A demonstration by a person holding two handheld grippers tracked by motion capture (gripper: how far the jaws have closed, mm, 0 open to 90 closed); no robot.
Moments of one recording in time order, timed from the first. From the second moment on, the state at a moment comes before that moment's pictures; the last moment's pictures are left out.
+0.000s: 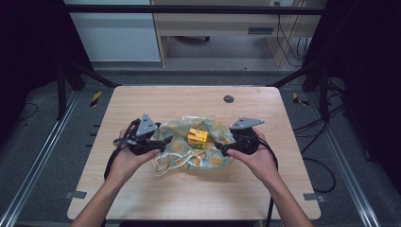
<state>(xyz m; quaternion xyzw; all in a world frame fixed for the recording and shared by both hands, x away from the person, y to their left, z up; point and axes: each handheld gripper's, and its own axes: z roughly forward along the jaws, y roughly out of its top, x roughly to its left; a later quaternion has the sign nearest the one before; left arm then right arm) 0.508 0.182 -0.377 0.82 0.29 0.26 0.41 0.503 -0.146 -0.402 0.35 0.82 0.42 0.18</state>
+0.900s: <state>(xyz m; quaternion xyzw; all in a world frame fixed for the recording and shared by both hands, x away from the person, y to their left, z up) 0.566 0.159 -0.406 0.87 0.27 0.22 0.35 0.500 -0.131 -0.451 0.31 0.87 0.36 0.14</state>
